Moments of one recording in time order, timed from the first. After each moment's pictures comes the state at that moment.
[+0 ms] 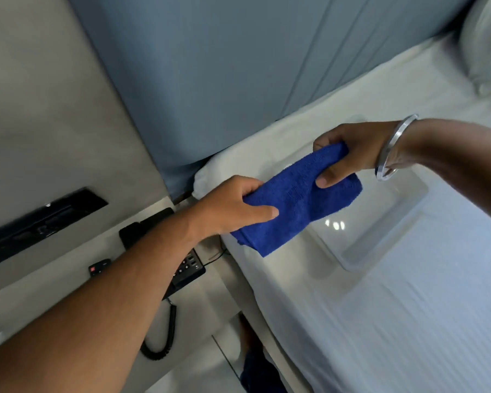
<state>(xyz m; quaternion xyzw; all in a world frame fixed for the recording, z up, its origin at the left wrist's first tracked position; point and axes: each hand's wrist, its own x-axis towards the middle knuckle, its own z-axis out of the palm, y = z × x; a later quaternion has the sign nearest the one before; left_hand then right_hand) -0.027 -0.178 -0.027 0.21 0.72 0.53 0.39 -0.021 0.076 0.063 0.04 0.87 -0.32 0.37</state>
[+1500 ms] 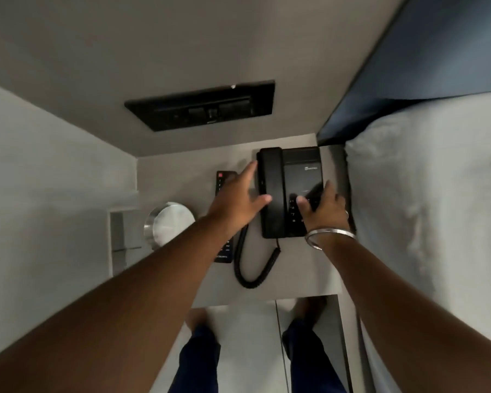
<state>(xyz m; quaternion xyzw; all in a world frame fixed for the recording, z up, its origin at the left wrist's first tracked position) 0.038 -0.410 -0.208 -0.11 0.90 0.34 0.25 0.035 -0.216 -0.224 0.17 0.91 -0.30 0.23</state>
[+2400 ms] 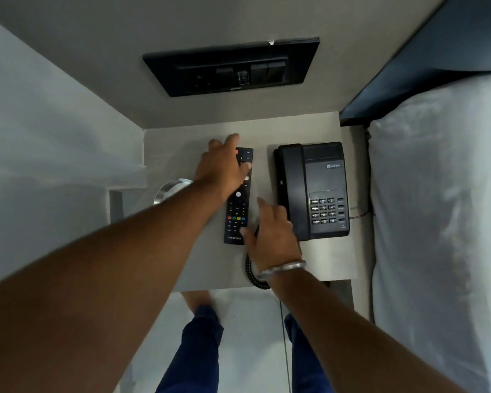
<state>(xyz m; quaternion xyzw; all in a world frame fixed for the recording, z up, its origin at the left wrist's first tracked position) 0.026 -0.467 -0.238 -0.17 0.94 0.23 0.20 0.129 -0.330 -0.218 -0.02 0.93 -0.29 0.24</state>
